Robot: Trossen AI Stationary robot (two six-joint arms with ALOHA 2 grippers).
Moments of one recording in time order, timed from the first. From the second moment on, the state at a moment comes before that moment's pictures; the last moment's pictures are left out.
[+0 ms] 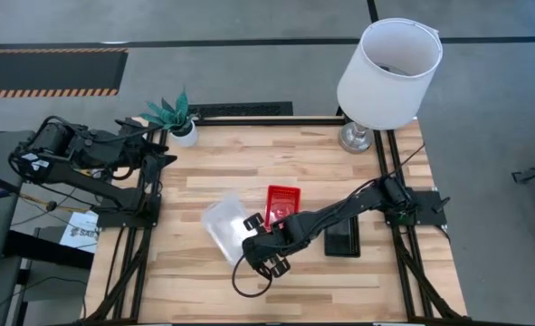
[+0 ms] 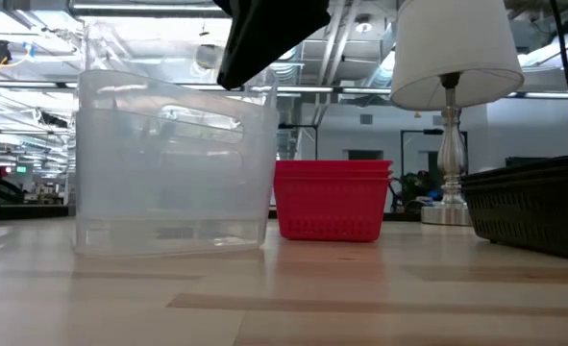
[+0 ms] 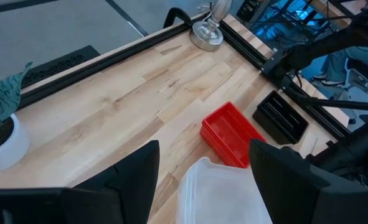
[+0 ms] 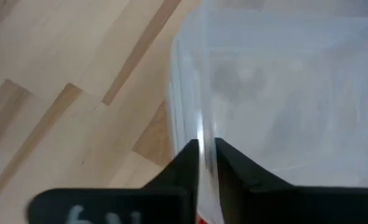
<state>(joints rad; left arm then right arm) -0.18 0.86 1.49 -1.32 -0.48 -0.85 0.36 2.15 1.94 -0.83 0.17 -0.29</state>
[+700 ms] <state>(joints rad) -0.18 0.86 1.49 -1.32 -0.48 -0.85 0.31 2.15 2.09 -1.21 0.34 -0.05</state>
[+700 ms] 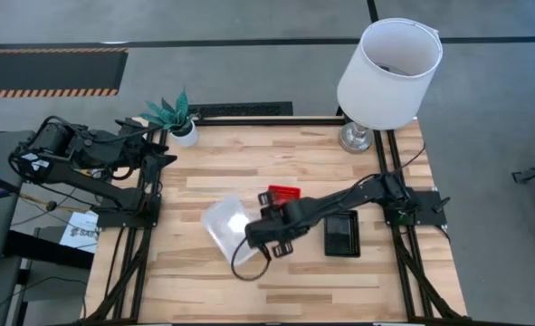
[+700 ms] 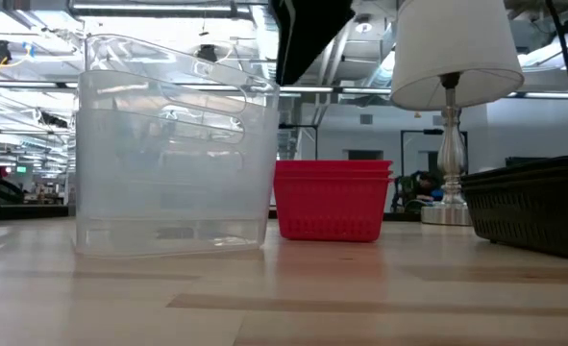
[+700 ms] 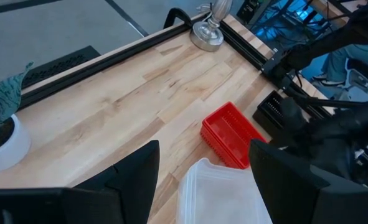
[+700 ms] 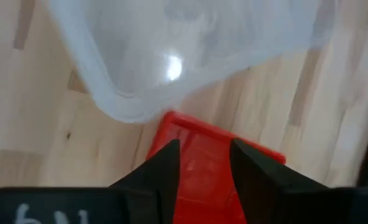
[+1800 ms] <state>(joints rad) -0.18 0.86 1.49 -1.32 -0.48 -0.83 0.27 2.13 2.02 -0.77 0.22 0.00</state>
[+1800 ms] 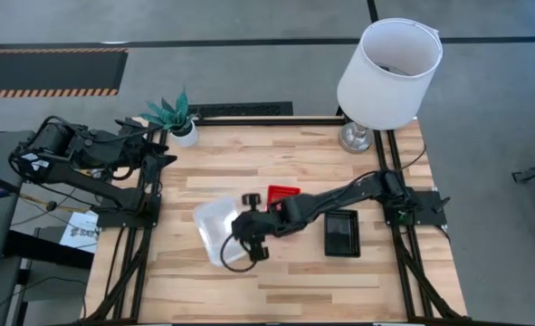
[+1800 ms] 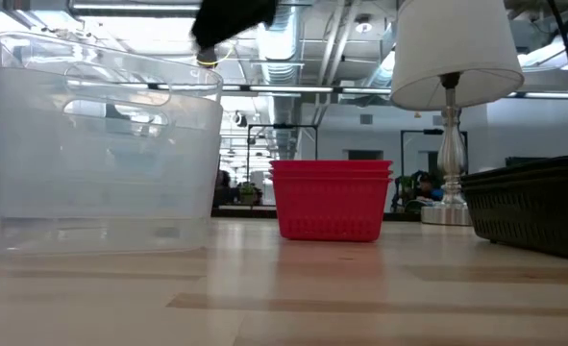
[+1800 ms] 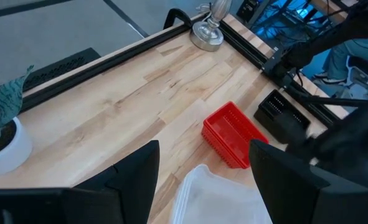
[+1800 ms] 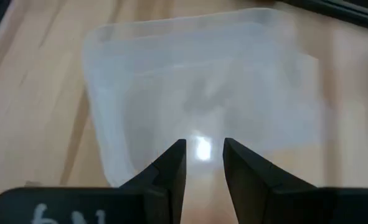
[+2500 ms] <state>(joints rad) -0.18 0.86 1.49 -1.32 -0.50 -0.83 0.31 2.22 2.04 -0.99 0.18 0.19</state>
